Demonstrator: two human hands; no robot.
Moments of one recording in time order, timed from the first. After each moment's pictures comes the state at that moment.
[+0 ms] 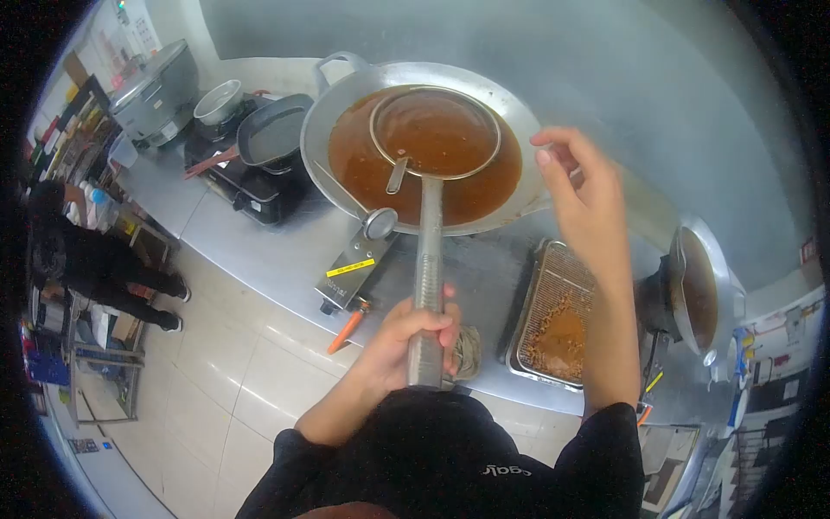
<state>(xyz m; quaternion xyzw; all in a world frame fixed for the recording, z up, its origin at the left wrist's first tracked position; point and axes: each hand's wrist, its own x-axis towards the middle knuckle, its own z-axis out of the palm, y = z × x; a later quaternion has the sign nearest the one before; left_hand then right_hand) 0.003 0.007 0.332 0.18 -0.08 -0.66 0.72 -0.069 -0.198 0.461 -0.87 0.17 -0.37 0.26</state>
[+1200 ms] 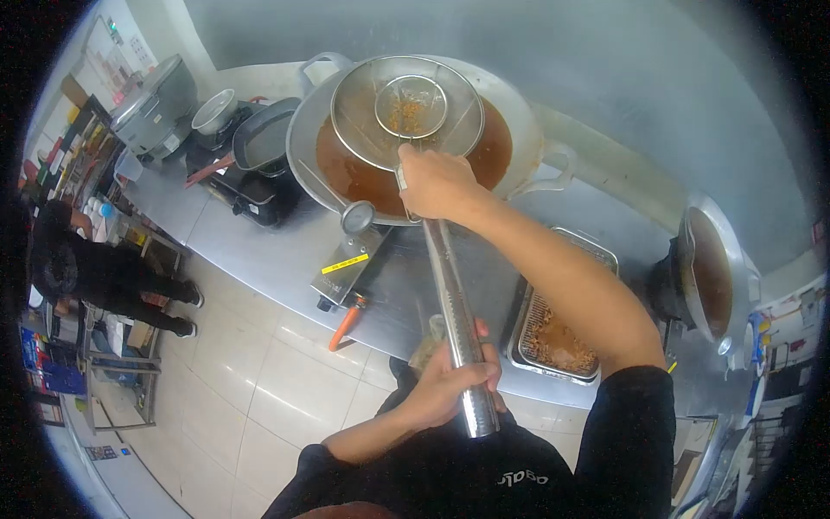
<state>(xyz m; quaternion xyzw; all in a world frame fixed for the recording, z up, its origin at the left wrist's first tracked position) -0.084 0.004 0.313 0.20 -0.17 -0.62 0.74 0.036 -0.183 0.391 -0.98 0.16 -0.02 0.09</state>
